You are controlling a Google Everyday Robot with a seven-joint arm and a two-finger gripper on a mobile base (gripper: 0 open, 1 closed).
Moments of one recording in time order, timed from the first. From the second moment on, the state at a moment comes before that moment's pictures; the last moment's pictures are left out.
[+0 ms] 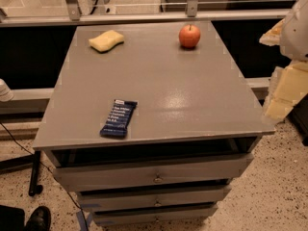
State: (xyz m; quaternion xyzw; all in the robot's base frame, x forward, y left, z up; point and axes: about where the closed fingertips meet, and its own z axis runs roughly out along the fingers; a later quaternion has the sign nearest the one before) arm 0.438 -0.215 0.981 -0.60 0.78 -0.04 0.17
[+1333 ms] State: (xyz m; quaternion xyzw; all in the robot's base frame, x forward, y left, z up) arm 0.512 -0.121 0.917 -0.63 0.73 0.04 0.27
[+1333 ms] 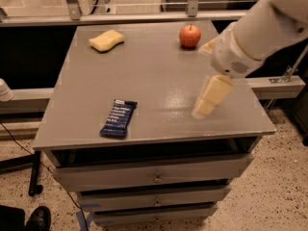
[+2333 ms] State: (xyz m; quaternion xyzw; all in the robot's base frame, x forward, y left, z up) arm 0.545 -0.031 0.836 -0.56 0.75 0.18 0.31
